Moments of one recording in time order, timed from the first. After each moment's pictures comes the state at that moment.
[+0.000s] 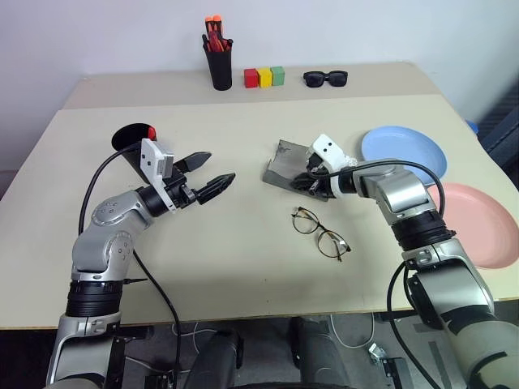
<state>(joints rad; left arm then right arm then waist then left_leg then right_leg) -0.42 0.47 0.13 -0.06 -0.56 0.41 -0.83 -0.87 -0.49 0.24 0.40 0.12 0.68 0.92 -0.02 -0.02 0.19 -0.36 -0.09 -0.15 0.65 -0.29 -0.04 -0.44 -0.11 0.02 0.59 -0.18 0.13</state>
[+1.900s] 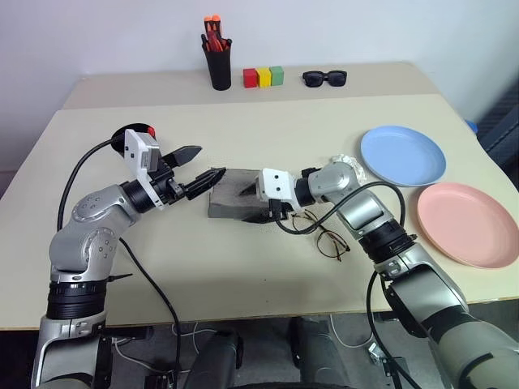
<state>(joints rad) -0.41 0.54 0.18 -0.13 -0.62 0.49 -0.81 -0.86 -0.36 0.42 0.37 -0.03 0.02 1.13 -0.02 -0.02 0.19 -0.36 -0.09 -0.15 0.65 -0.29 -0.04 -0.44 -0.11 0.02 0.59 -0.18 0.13</state>
